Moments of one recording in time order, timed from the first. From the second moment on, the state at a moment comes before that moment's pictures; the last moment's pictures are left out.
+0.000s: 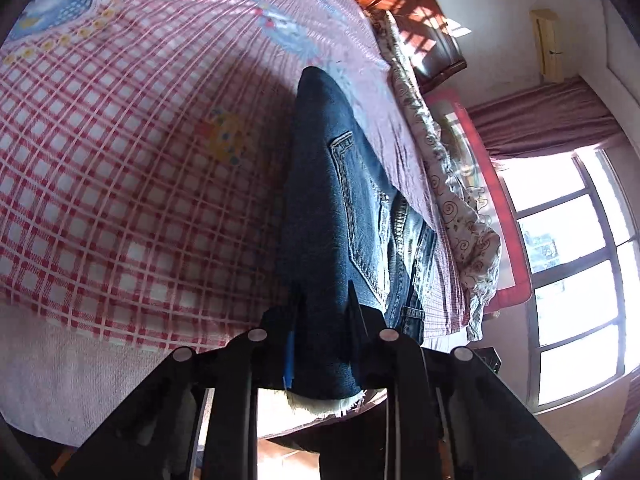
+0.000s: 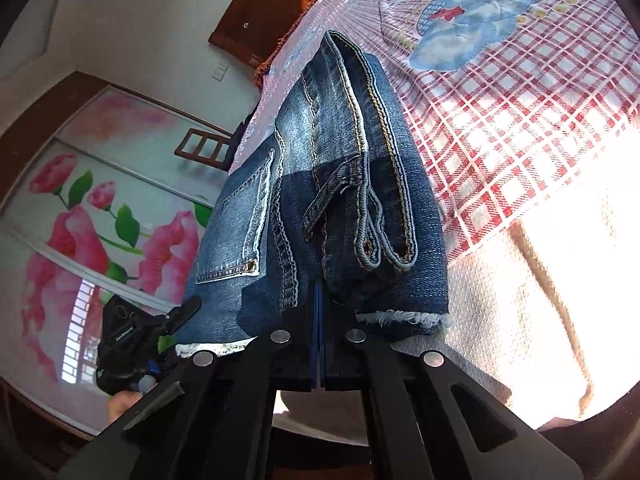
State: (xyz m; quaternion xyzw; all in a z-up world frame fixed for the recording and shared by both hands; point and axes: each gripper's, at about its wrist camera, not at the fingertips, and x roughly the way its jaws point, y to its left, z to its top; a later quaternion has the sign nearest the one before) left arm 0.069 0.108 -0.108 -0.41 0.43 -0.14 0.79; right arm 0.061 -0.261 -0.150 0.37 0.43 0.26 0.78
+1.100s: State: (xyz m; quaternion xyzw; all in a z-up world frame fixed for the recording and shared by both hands) left arm 0.062 0.122 -0.141 -0.41 0.43 -0.14 0.79; right arm 0.120 -0.262 -0.107 0.23 0.46 0.23 0.82
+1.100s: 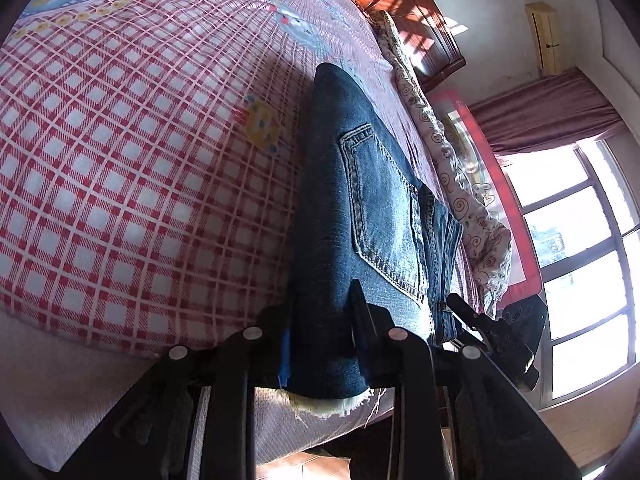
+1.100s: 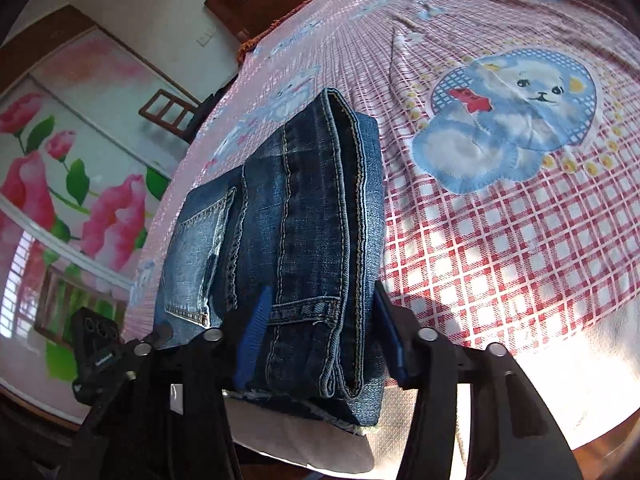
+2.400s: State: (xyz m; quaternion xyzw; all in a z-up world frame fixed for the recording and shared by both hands) left arm 0.142 0.122 -0.107 -0.34 0.46 -0.15 0.81; right arm 0.127 -0.268 -0.100 0.23 0.49 0.22 0.81
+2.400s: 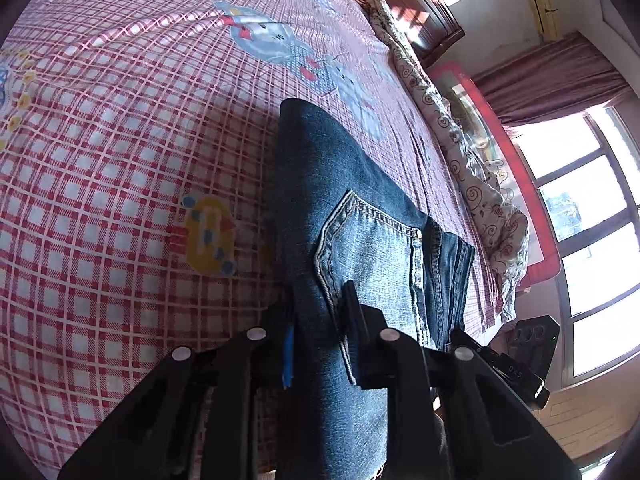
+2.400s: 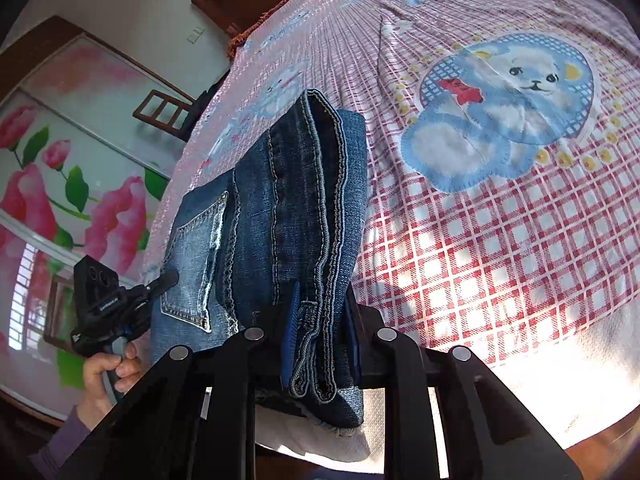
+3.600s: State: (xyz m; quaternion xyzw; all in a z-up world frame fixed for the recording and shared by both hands) left arm 0.303 0.170 -0.059 -0.16 0.46 -0.04 0.87; right arm 0.297 -0.198 -0.076 0.17 0.47 0.23 0.83
